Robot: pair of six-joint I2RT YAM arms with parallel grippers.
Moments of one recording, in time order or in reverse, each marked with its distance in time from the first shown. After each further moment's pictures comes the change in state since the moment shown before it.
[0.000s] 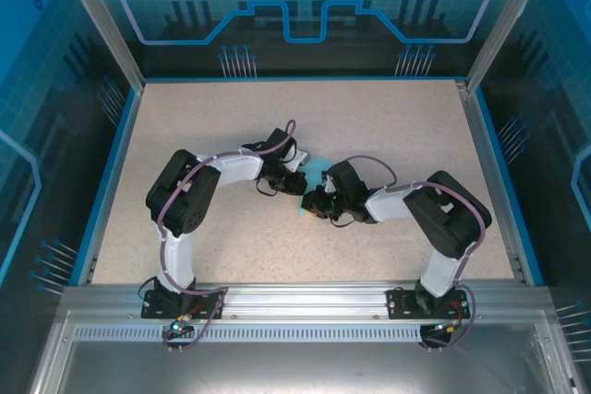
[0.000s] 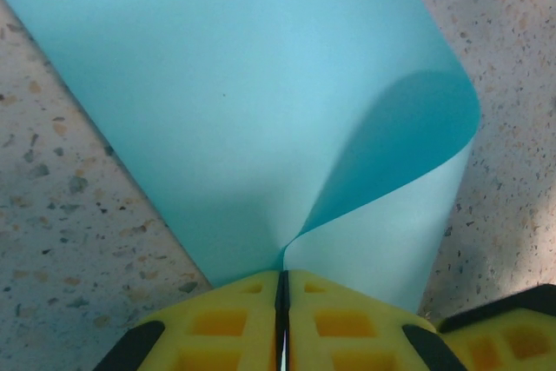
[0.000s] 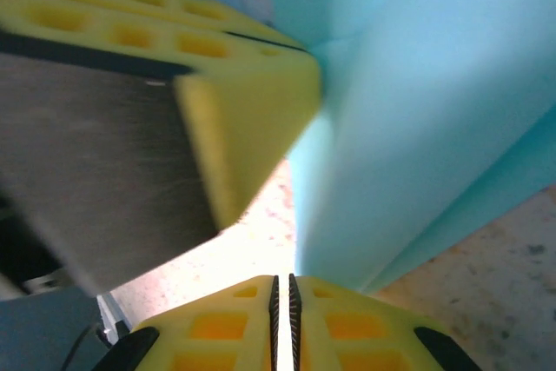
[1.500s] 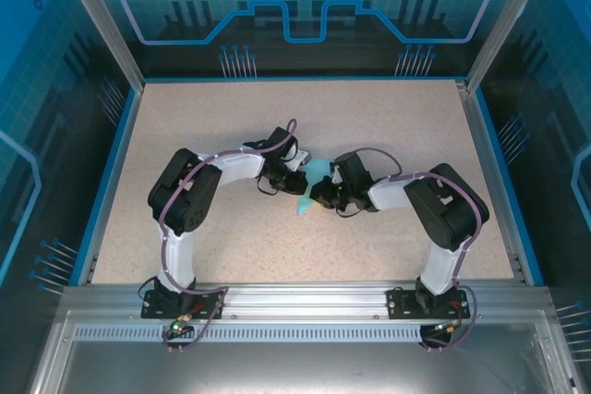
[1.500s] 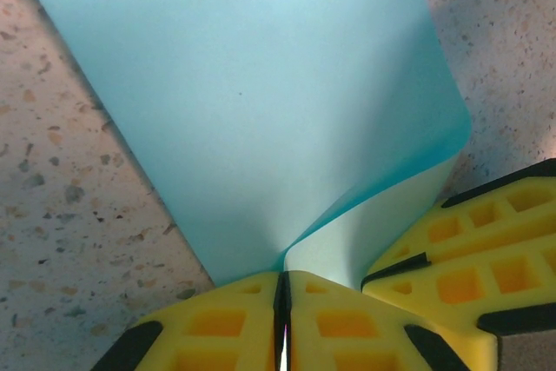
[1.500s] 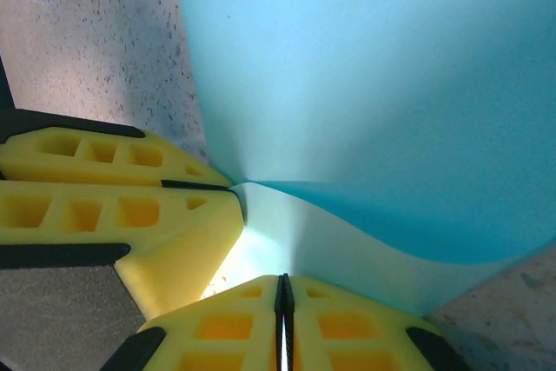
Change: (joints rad) left arm 0.000 0.014 0.026 -0.030 0.003 0.003; right arm -0.104 0.033 0.074 -0.099 0.011 -0.081
